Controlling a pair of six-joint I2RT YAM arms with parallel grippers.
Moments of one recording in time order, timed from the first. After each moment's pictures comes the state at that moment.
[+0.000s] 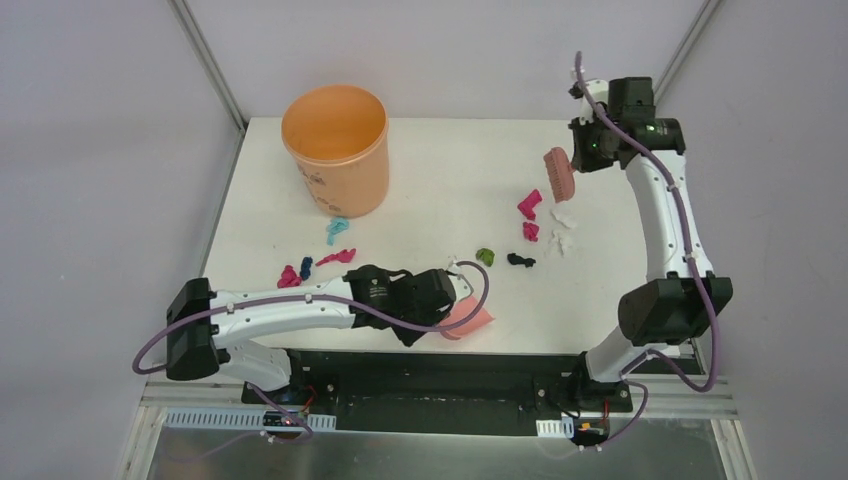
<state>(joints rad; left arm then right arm) -1.29 1.33 1.07 -0.89 -0.15 -0.29 0.03 1.60 1.83 -1.06 -0.17 -0.22</state>
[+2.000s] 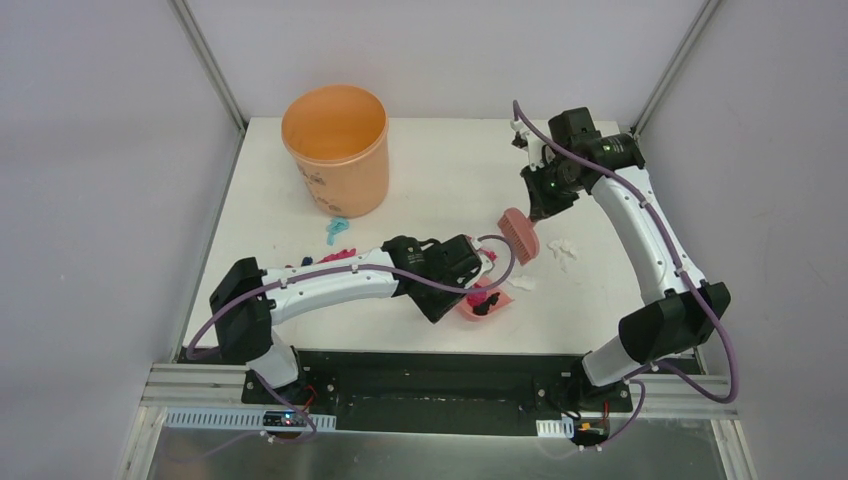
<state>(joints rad) -1.14 1.62 1.30 -0.87 -0.02 -0.23 0.32 1.55 1.69 -1.29 -0.18 -0.21</state>
